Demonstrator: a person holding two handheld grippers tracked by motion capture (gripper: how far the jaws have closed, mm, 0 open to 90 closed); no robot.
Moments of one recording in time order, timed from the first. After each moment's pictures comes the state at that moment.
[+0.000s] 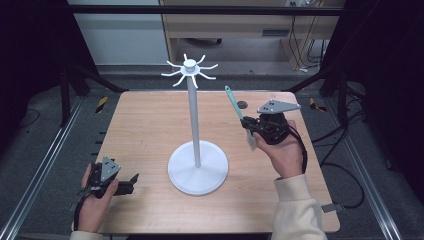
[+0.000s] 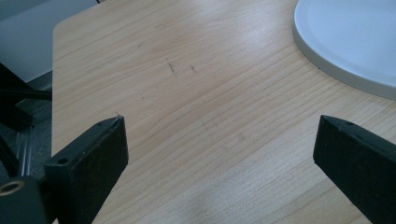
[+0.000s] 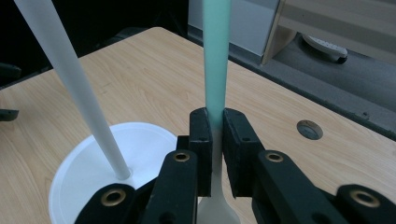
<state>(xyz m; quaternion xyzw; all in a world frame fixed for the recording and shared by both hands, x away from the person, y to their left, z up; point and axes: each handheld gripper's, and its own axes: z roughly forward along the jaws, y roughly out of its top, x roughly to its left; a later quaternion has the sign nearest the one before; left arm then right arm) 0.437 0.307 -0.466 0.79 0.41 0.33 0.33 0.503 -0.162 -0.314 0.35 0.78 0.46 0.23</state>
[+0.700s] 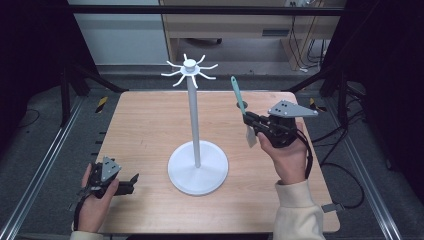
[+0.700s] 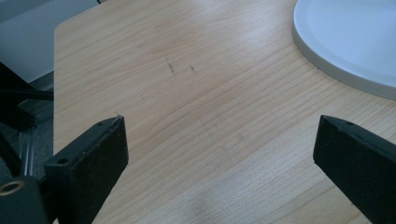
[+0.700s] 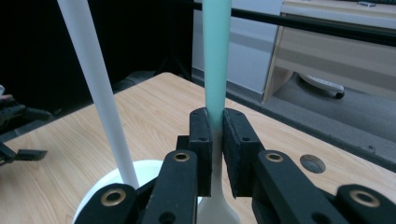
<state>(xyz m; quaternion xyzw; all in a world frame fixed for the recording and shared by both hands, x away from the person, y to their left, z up) 0.437 0.304 -0.464 0.79 0.41 0.33 0.33 0.475 -0.172 -0.293 0.34 0.73 0.54 0.25</state>
